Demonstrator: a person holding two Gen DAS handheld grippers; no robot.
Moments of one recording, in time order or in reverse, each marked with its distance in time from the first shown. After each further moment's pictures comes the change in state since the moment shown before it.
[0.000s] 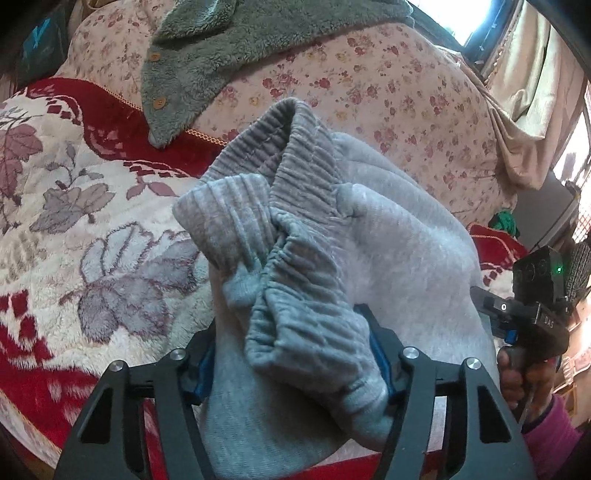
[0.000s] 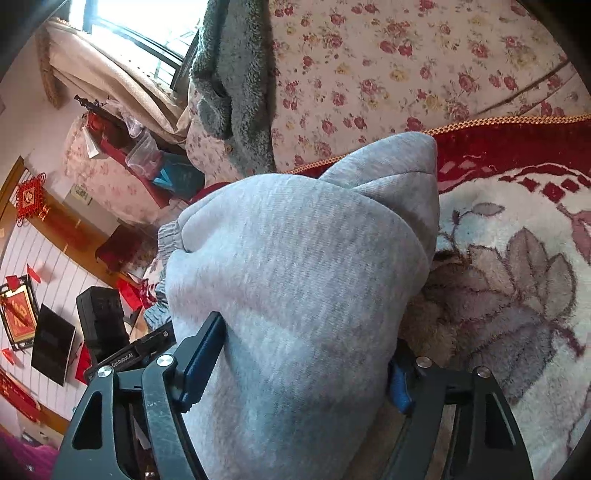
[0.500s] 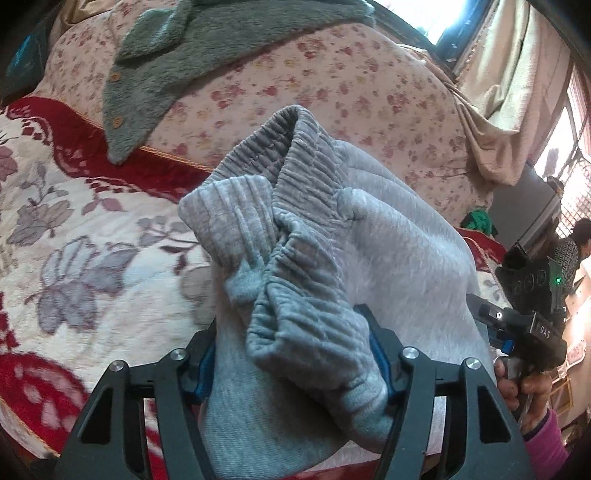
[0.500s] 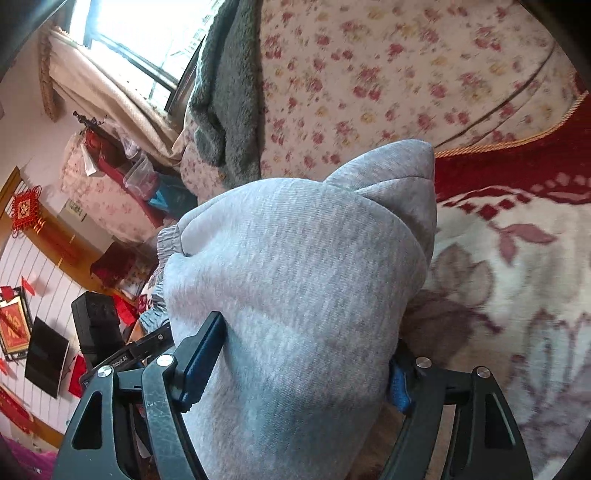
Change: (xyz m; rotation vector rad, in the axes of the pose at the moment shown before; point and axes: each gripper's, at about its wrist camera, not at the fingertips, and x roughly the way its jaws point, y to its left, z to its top) left arm -0.005 -0.085 0.002 0.040 -0.025 -0.067; right arm -0.087 -0.009 -0.004 0.011 -0.089 -0.072
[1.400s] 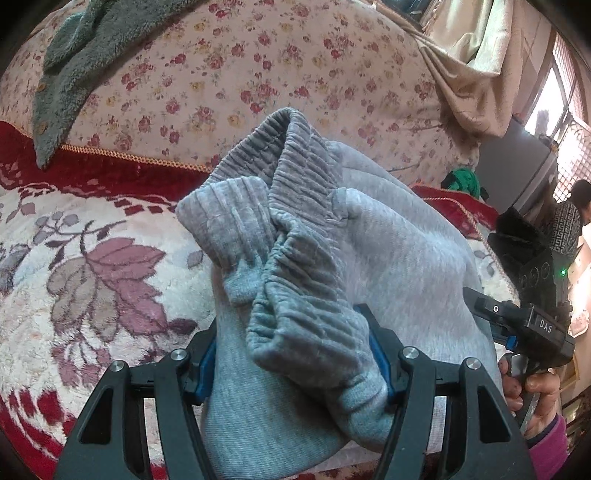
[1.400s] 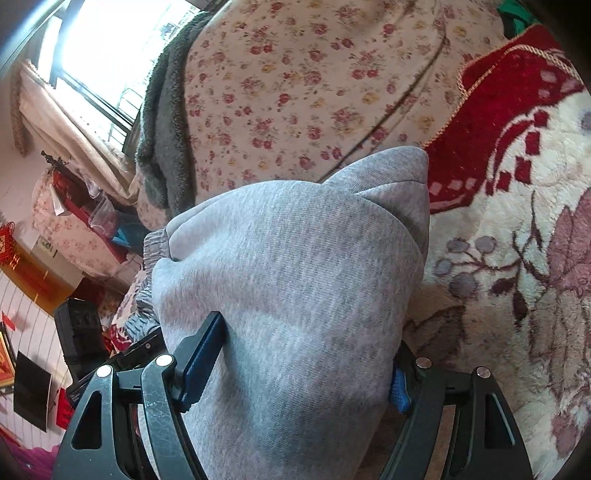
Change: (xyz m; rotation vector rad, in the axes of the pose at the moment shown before) left arm 0.086 -0.121 -0.021 0.081 0.081 -0.012; right arm -0.093 -0.115 0.002 0.102 -0.061 -0.129
